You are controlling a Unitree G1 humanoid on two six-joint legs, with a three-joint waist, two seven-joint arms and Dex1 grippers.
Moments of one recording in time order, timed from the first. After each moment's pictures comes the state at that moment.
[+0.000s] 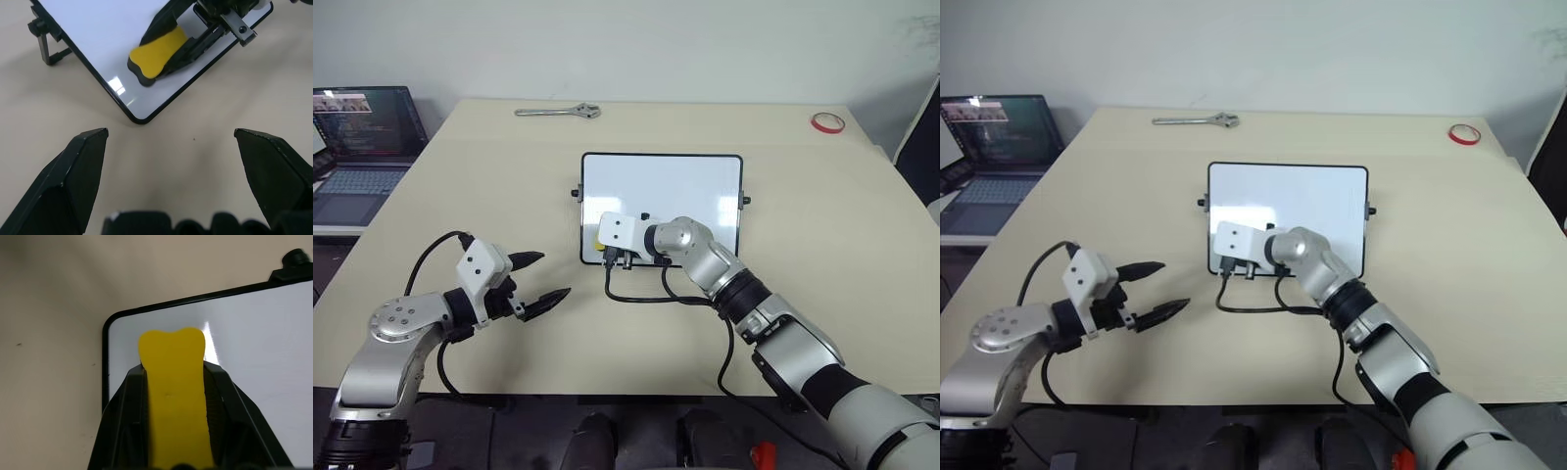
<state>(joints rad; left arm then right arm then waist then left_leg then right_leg) -0.04 0.77 0.20 -0.21 -0.39 0.33 -0.91 -1.01 -0.05 0.49 0.67 -0.32 0.15 0.62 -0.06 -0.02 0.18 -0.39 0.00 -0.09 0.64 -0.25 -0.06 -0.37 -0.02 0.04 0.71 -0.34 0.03</state>
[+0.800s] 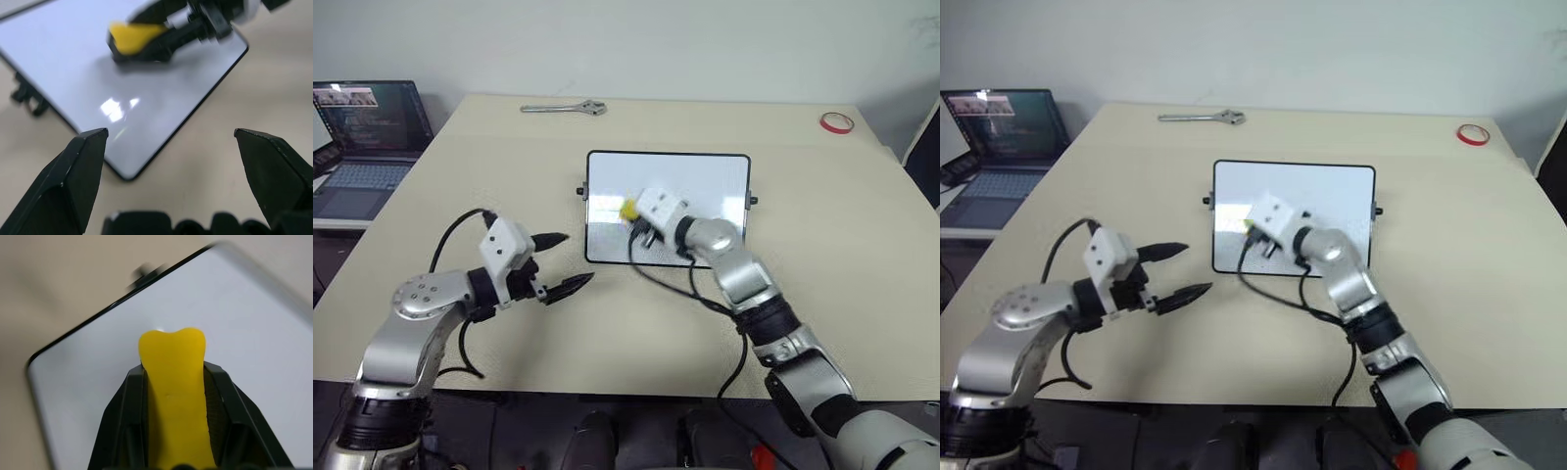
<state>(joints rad) -0.25 0.72 0.08 -0.28 -0.41 0.39 -0.91 -0.75 -0.13 0.19 -0.03 -0.22 0.53 0.55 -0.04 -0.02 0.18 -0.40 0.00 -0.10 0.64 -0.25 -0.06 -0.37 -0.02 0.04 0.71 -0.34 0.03</state>
